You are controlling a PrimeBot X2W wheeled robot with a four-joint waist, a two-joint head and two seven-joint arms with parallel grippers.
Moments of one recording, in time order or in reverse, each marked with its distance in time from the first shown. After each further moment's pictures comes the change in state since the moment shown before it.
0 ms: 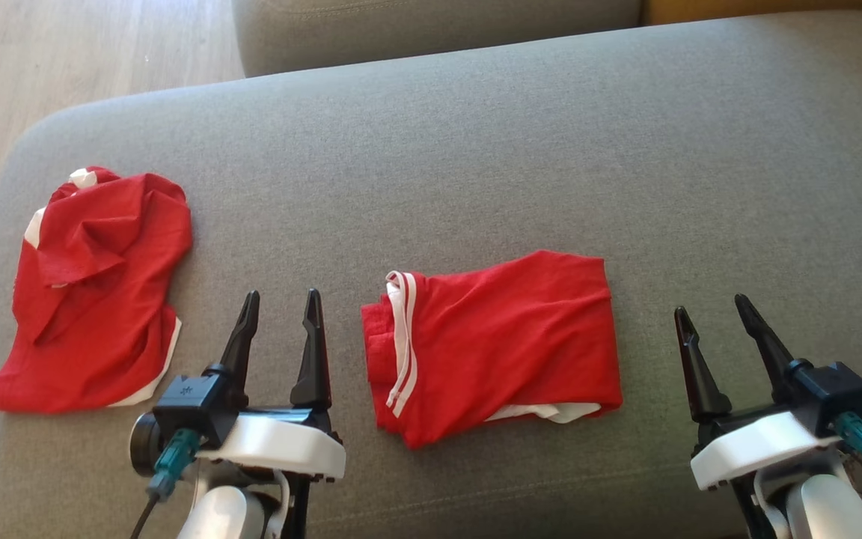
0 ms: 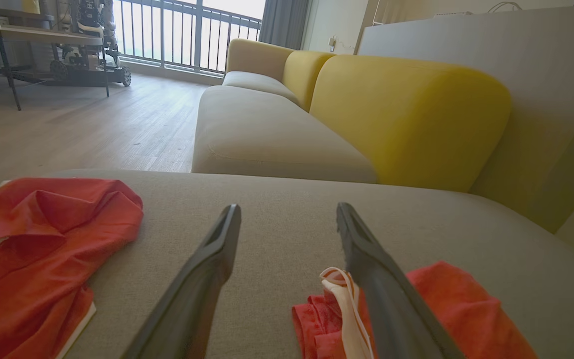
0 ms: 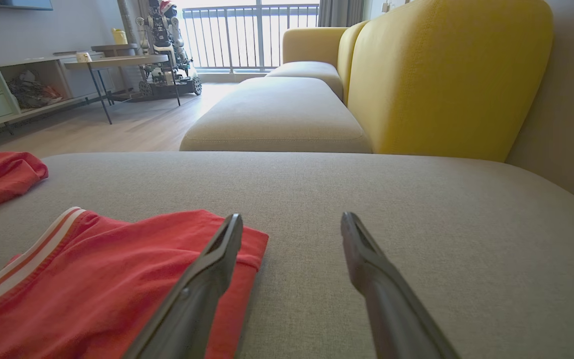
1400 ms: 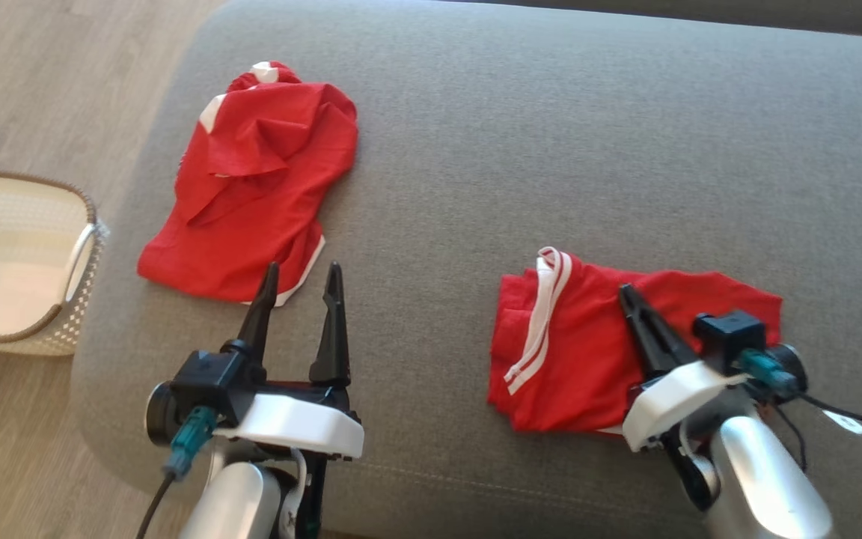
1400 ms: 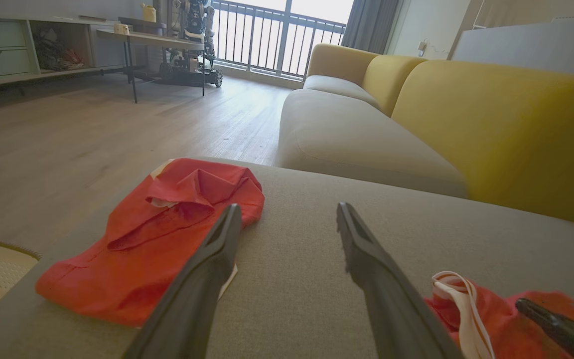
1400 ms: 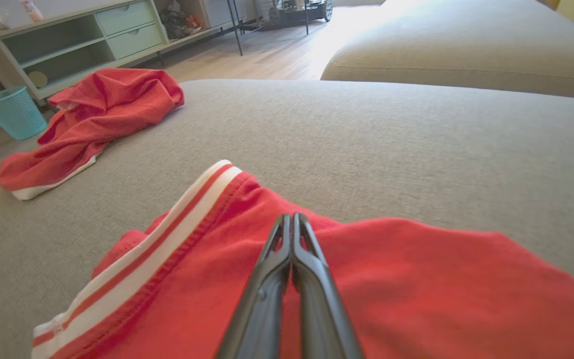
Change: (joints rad) left arm -0.062 0.000 -0.043 -0.005 -0.005 0.010 0.000; right arm -0.237 0.016 0.143 0.342 0.050 0.000 -0.018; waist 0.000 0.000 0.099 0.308
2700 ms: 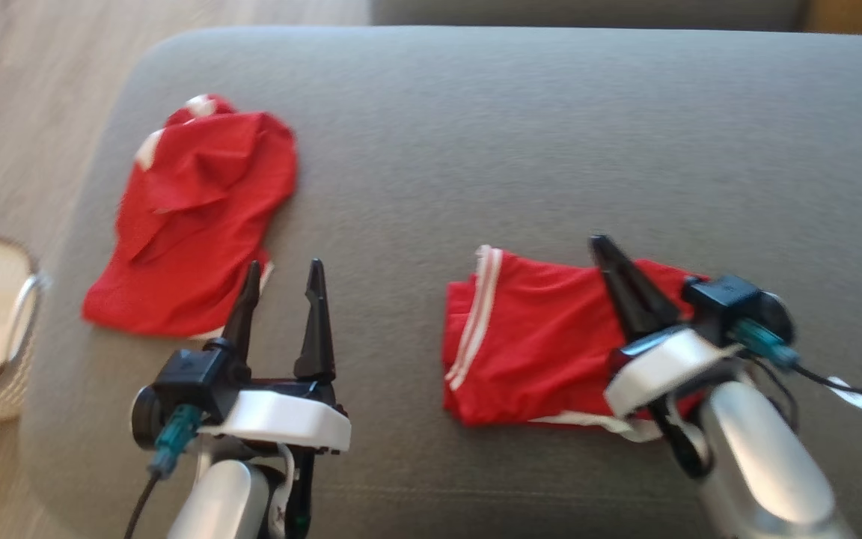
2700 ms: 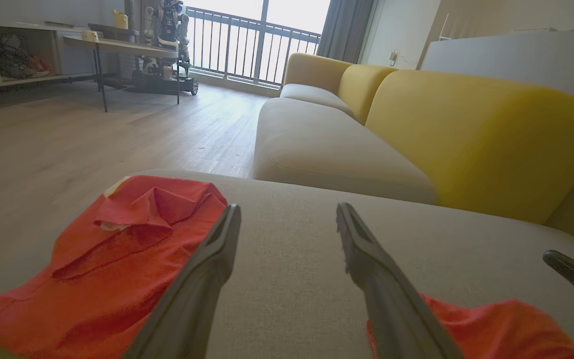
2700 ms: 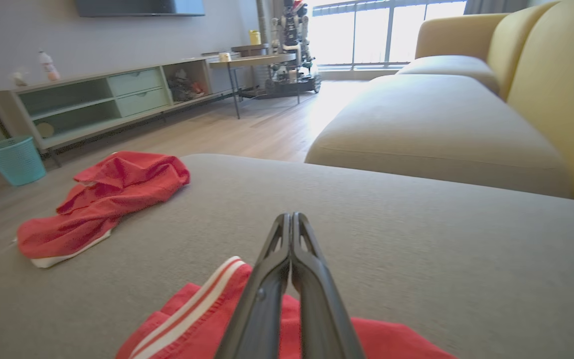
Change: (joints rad) left arm 0.002 0.000 0.019 -0.002 -0.005 0.015 0.000; right arm -0.074 -0.011 0.124 -0.079 0.060 0.000 -0.003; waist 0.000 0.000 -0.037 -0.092
